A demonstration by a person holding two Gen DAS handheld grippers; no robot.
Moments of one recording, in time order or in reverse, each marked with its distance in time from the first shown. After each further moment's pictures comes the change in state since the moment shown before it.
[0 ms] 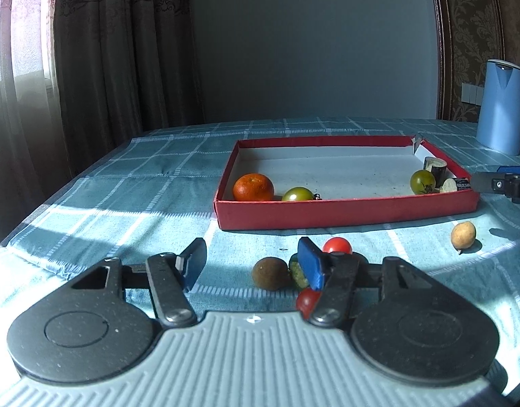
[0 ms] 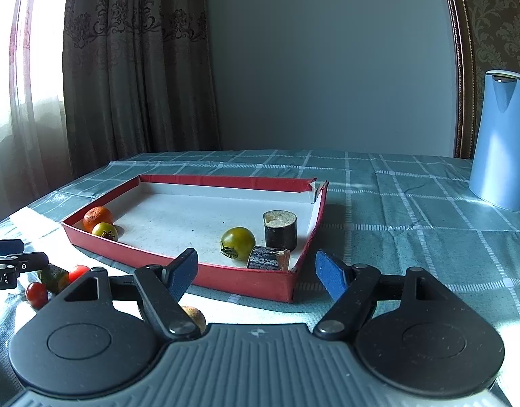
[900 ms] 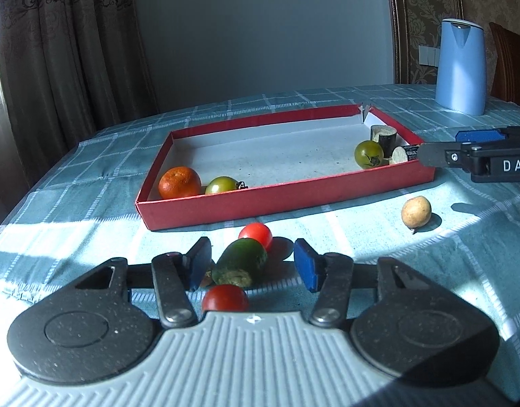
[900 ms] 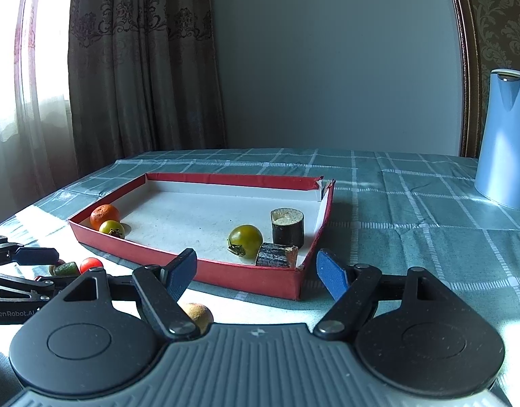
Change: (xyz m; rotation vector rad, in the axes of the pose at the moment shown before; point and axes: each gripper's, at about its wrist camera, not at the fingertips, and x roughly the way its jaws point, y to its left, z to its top) left arm 0.022 -0.046 0.006 0.129 0.101 -0.114; right arm -0.001 0.002 -0.001 -0.001 0.004 0.020
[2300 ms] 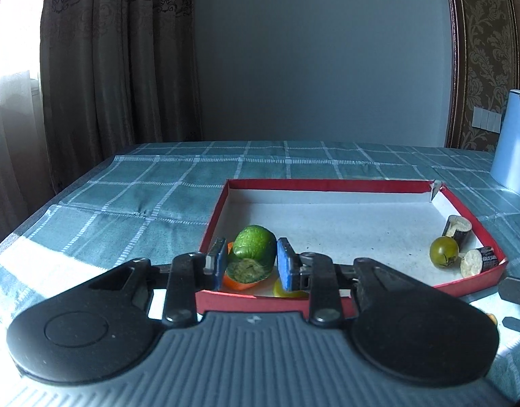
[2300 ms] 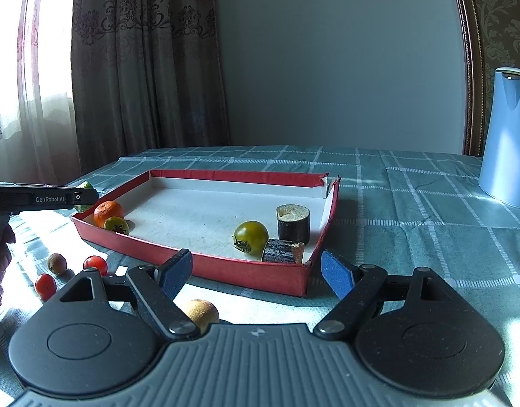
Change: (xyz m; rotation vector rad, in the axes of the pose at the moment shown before) left arm 0.040 0.058 0.052 -0.194 -0.111 0.108; right arm 0.003 0.004 -0.003 -0.009 0.016 0.013
